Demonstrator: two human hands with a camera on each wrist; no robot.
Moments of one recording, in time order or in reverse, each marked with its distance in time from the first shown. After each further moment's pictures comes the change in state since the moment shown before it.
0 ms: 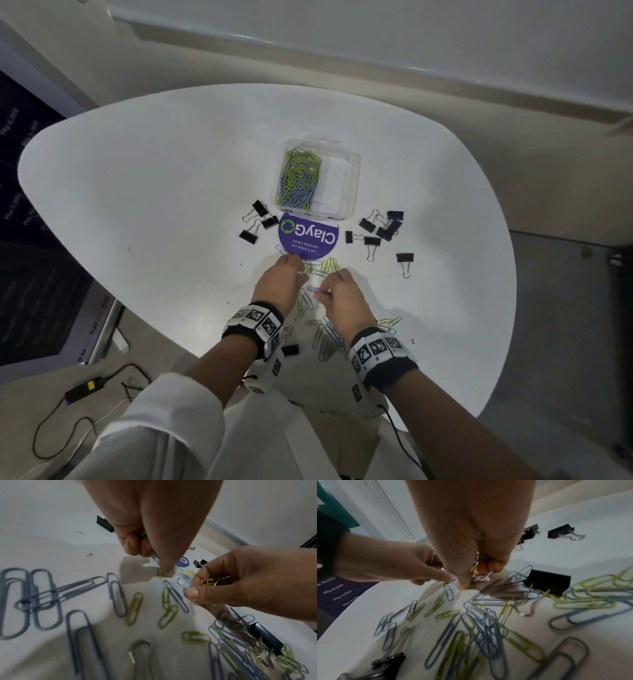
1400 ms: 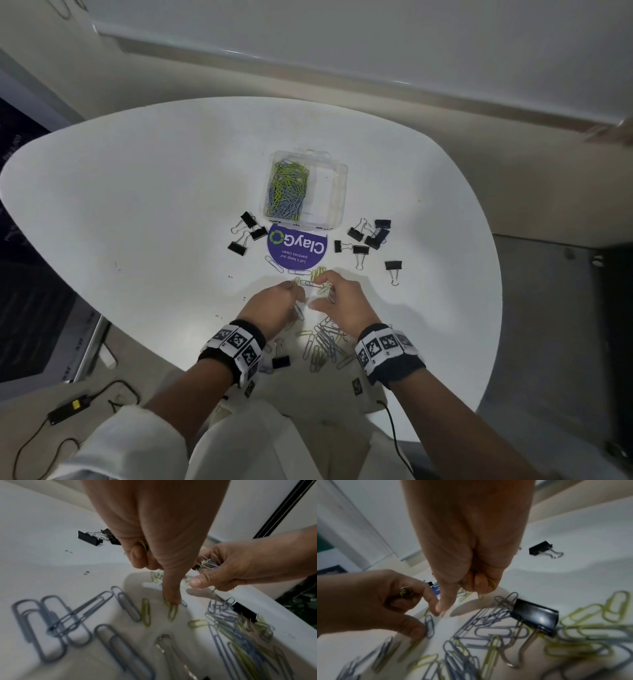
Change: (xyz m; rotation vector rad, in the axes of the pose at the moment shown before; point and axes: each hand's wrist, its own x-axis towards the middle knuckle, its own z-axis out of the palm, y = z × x) left_hand -0.012 0.003 -0.011 0.193 -0.317 0.207; right_hand 0.007 0.008 -0.033 0.307 -0.129 0.100
